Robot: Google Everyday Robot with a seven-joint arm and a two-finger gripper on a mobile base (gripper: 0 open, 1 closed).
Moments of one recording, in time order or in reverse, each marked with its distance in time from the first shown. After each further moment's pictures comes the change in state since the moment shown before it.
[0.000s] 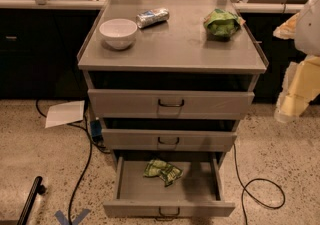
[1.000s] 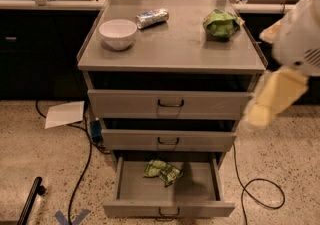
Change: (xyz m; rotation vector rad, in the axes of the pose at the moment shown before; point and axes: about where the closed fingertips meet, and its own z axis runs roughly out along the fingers) arm -0.041 0.025 0.000 0.070 -0.088 0.077
